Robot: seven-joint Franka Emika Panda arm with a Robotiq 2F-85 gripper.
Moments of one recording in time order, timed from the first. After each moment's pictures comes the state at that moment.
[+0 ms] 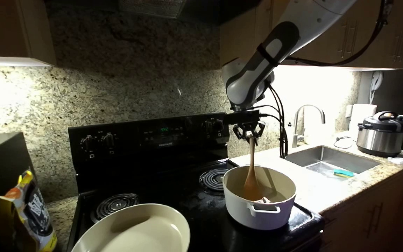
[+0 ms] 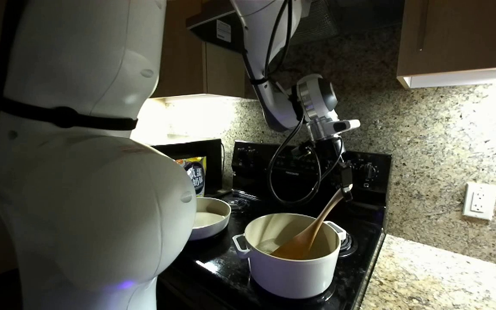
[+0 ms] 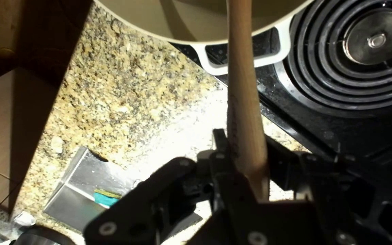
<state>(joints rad) 0.03 0.18 -0.06 -2.07 -0.47 2.23 1.19</state>
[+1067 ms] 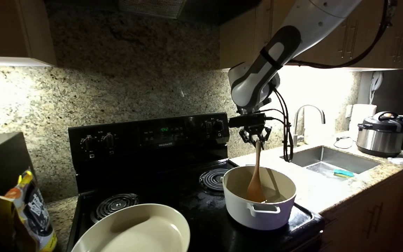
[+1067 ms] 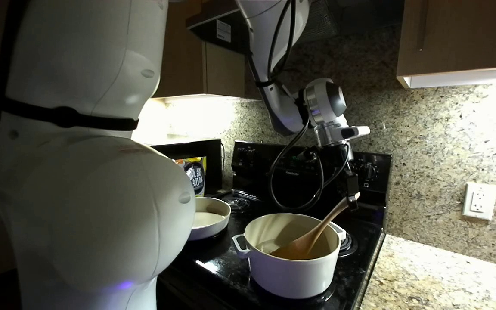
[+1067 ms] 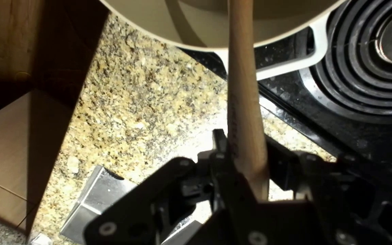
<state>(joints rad) 0.02 0.18 -0.09 -2.10 -0.43 2.23 1.19</state>
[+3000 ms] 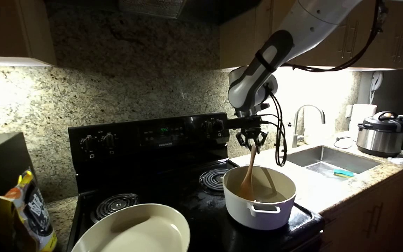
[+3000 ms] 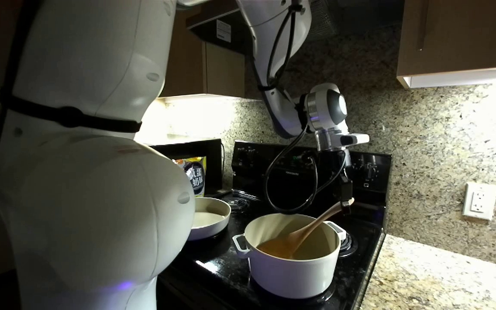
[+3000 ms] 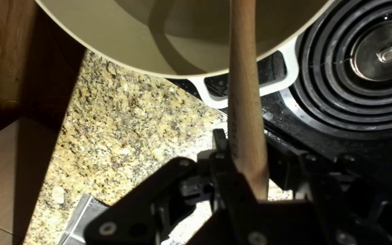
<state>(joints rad) 0.01 0.23 -0.08 -2.07 -0.32 2.25 1.16</state>
